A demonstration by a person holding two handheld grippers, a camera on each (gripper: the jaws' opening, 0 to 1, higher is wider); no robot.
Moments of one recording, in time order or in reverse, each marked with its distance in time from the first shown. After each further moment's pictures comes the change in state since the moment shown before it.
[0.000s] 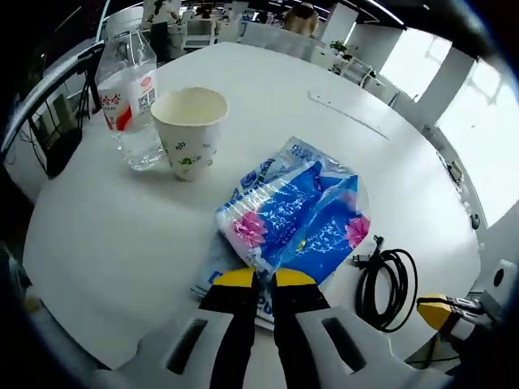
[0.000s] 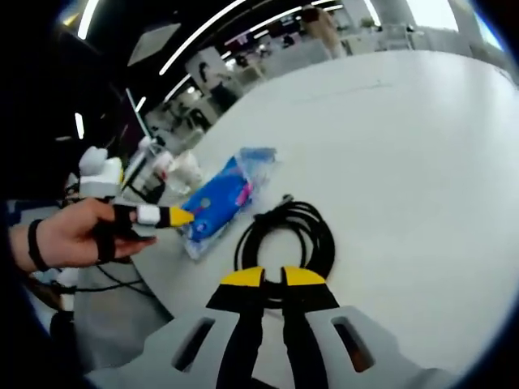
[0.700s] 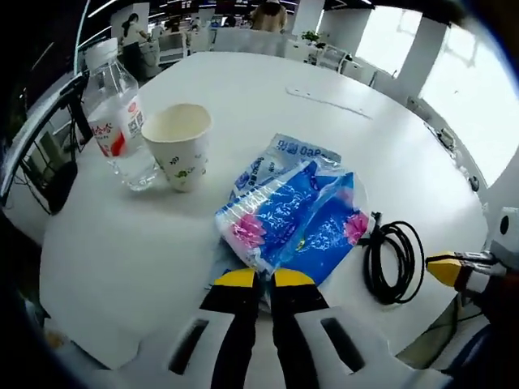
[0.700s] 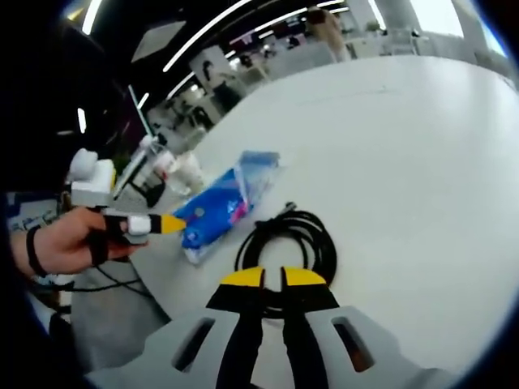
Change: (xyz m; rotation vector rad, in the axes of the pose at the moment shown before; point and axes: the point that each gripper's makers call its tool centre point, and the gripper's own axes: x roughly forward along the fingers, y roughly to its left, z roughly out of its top) left arm -0.013 0.003 -0.002 0.202 -0.001 -0.022; right arm 0.007 0.002 0.010 -0.039 0.002 0.005
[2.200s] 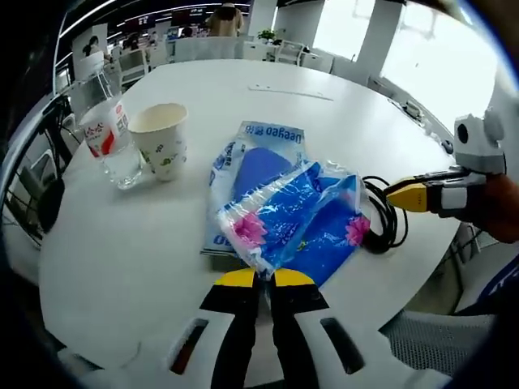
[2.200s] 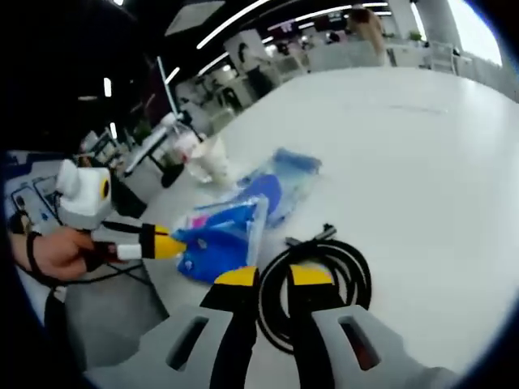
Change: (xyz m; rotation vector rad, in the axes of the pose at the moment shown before) left arm -0.020 -0.003 -0.037 0.138 -0.007 -0.126; right arm 0.032 0.031 0.013 -0.164 0.072 0.102
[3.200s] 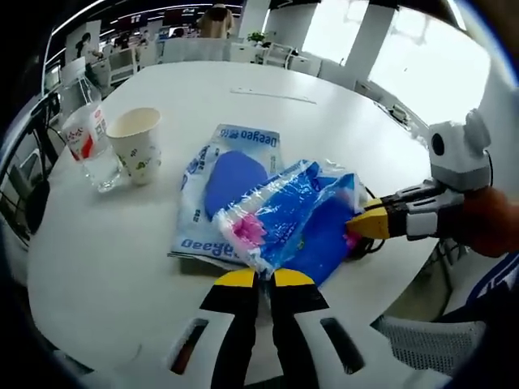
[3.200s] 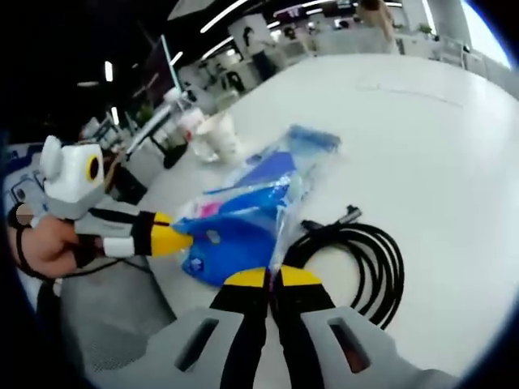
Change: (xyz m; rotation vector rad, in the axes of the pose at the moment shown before) left arm 0.000 -0.028 0.008 -0.009 -0.018 -0.078; right arm 0.013 0.015 -0.019 -0.022 0.080 0.009
